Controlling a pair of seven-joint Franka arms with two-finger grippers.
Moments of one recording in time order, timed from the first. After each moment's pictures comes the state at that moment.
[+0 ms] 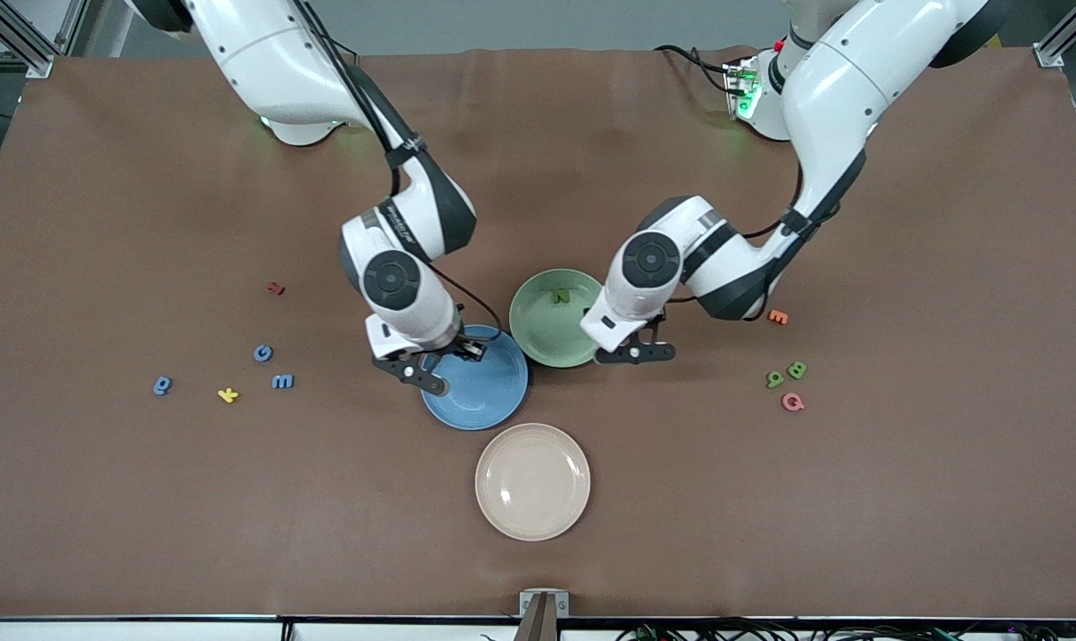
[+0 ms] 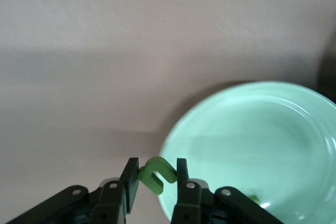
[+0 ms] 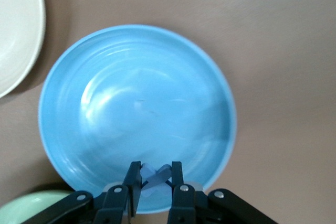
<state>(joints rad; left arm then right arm) -0.12 0.71 -0.63 -1.70 0.40 2.18 -0.94 0.60 0.67 -0.02 -1.57 0.12 2.23 0.98</state>
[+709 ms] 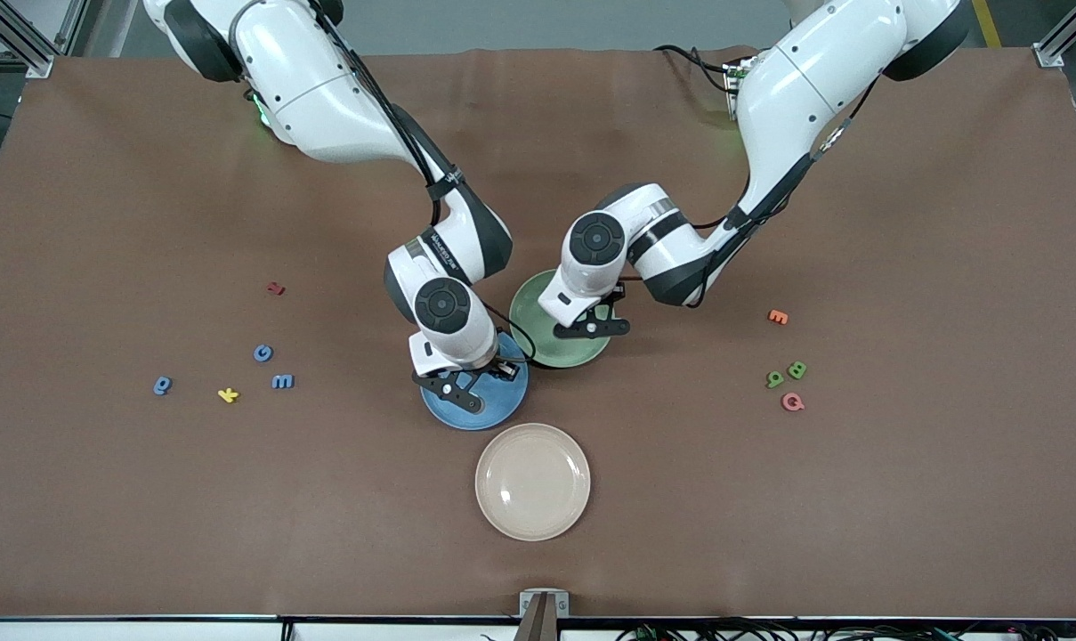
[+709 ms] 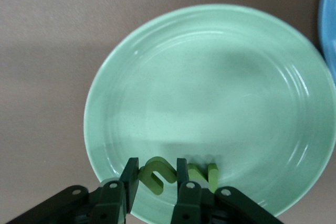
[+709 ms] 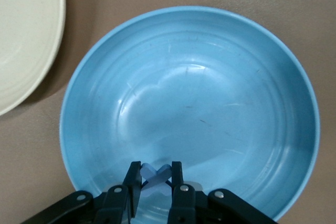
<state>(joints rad) -0.22 0.76 -0.63 -1.70 0.40 2.20 -1.02 0.63 0.83 -0.03 -1.40 0.12 2.24 1.04</state>
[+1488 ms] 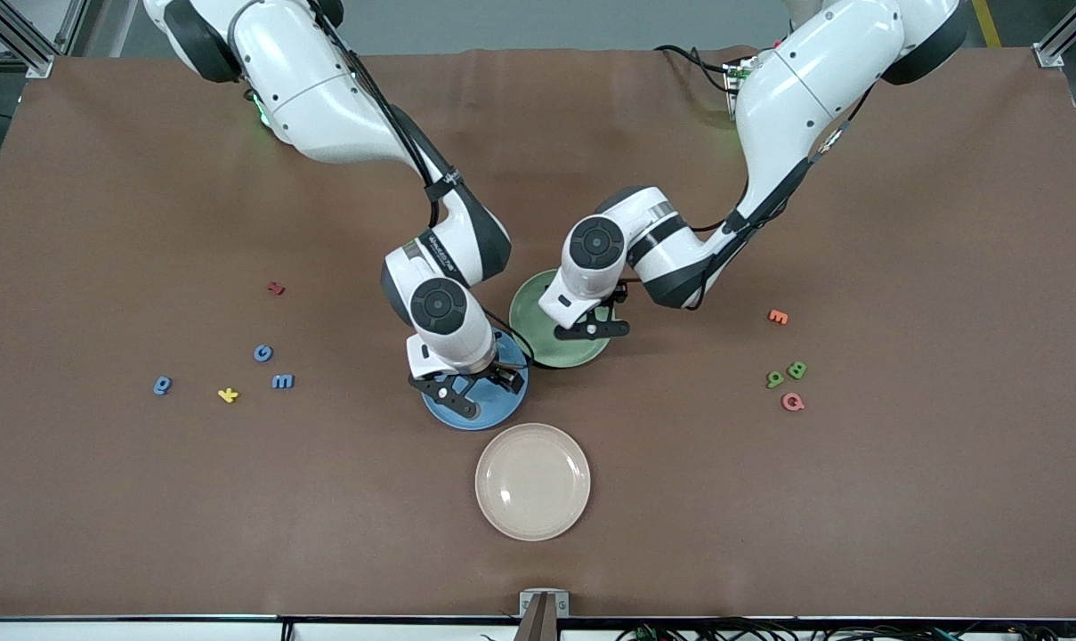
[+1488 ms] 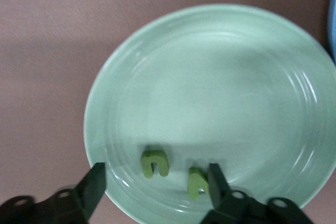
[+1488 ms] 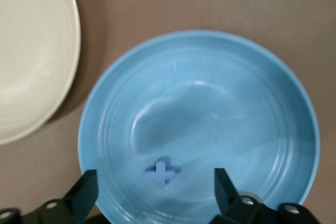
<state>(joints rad) -0.21 0.77 -0.63 -1.69 0.40 2.20 -1.02 0.62 0.83 -0.05 -1.37 0.12 2.24 1.06</state>
